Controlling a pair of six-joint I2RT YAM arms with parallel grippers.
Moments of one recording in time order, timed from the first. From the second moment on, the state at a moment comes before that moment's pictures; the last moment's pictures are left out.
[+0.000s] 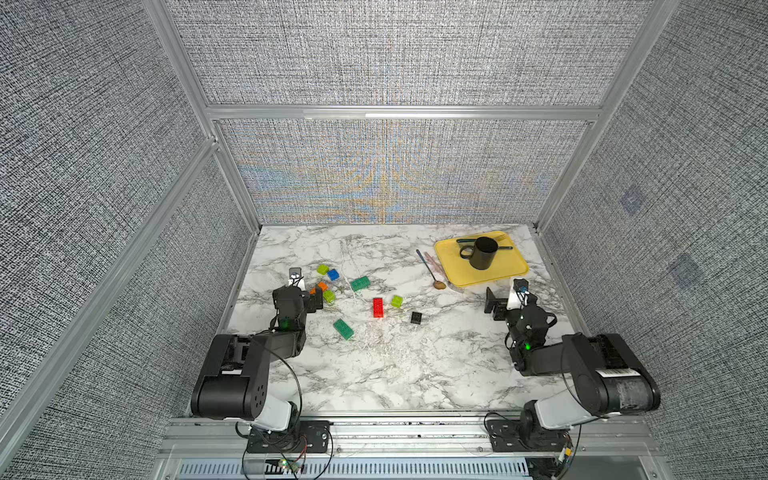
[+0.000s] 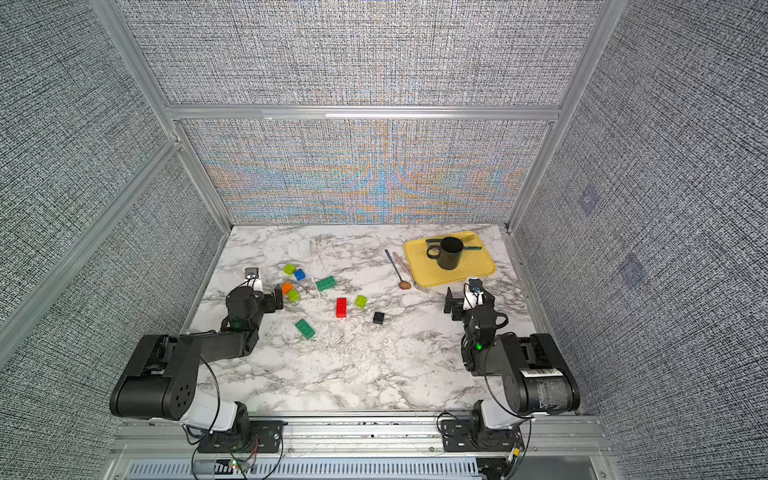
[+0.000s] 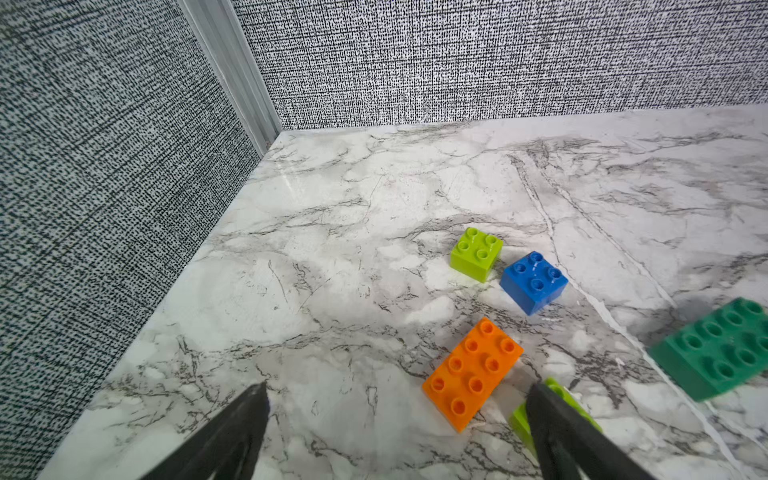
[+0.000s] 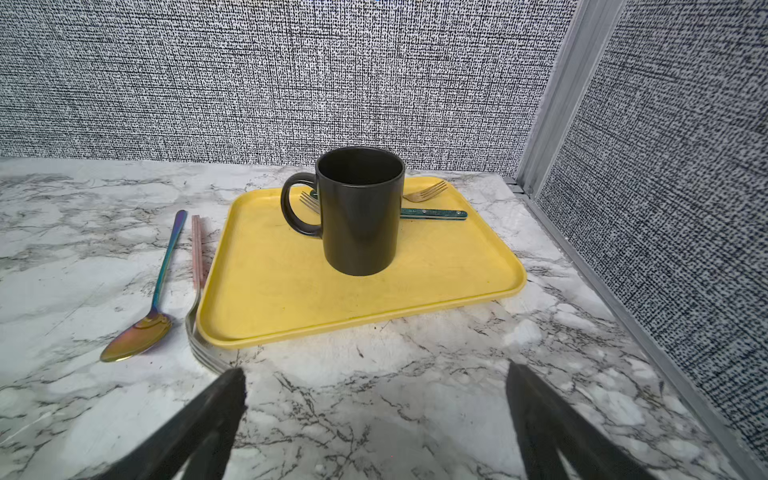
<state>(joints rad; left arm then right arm) -0.08 1.51 0.42 0.69 -0.17 0.03 0.02 1.52 0.22 1.13 0.06 -0.03</state>
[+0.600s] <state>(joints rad) -0.08 1.51 0.42 0.69 -0.17 0.03 0.01 1.52 0.22 1.12 0.04 -0.02</state>
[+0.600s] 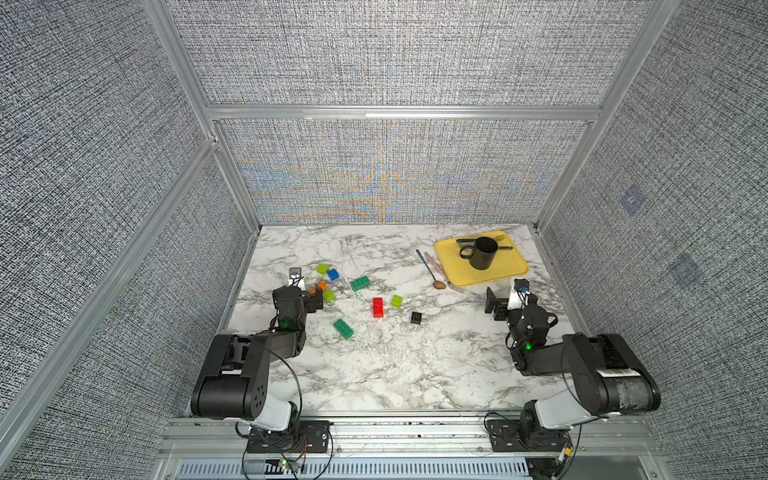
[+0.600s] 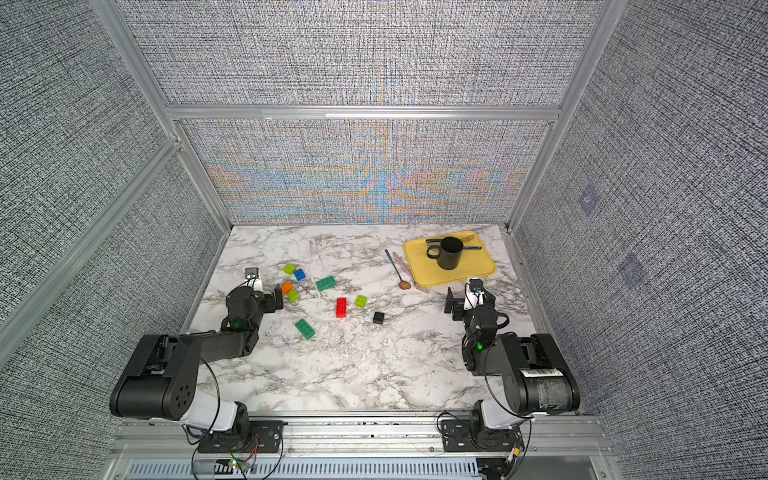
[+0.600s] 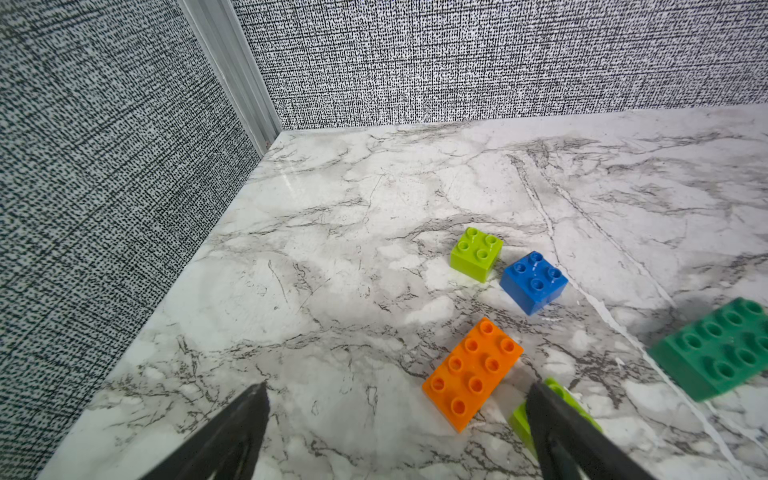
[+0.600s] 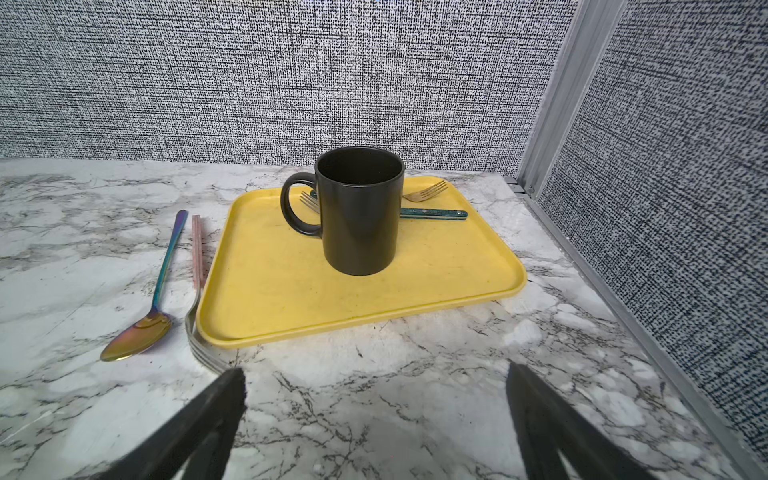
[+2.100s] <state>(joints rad) -0.46 1.31 0.85 -0.43 -0.08 -0.45 0.78 1.74 0.86 0.07 0.25 0.68</state>
